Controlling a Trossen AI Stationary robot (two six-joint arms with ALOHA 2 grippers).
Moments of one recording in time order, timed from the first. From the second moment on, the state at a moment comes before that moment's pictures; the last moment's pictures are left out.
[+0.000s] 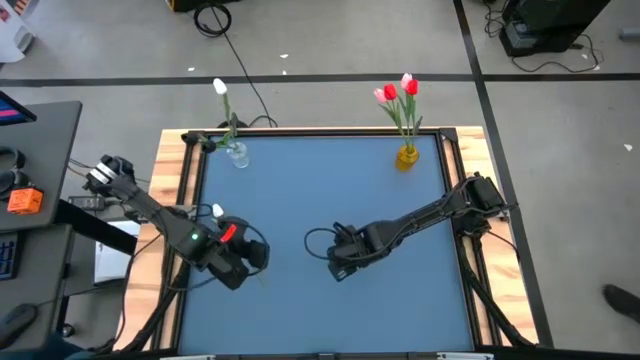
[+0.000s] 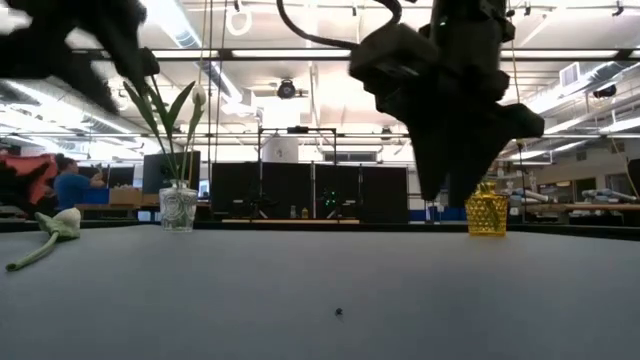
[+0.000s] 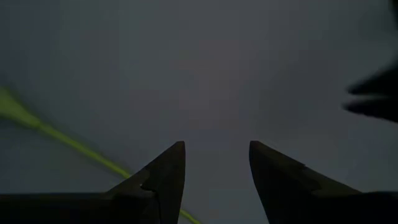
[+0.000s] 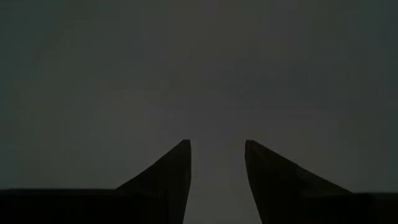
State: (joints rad) left arm -0.63 1.31 0.98 -0.91 -0.55 -1.88; right arm 0.31 1.92 1.38 -0.84 0.01 1.31
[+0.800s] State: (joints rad) left arm -0.41 1.31 0.71 -0.99 -0.26 -2.09; right arm 0.29 1.92 1.38 -0.88 -0.03 1.10
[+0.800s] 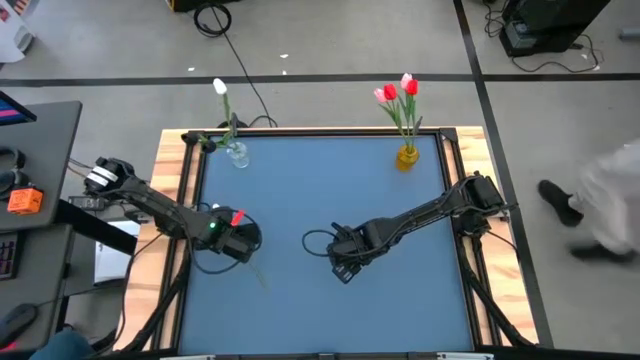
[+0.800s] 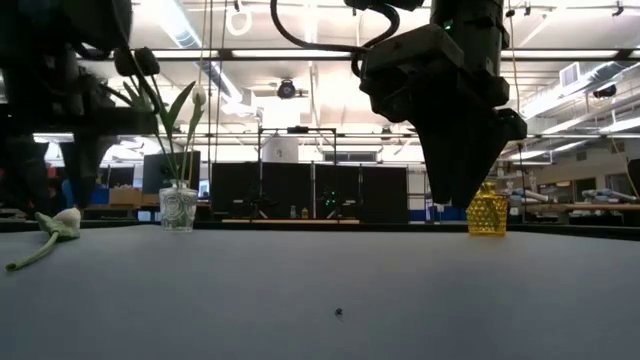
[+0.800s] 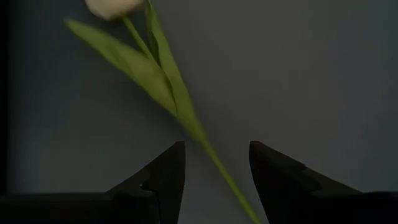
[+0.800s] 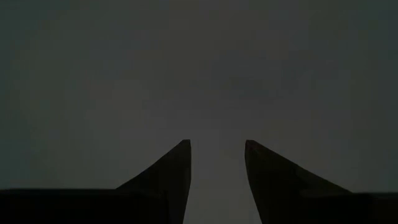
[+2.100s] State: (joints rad) left arm -0.32 1.30 0.55 -0.85 -0.21 -2.03; right arm 0.28 1.92 1.38 -0.88 -0.03 0.97
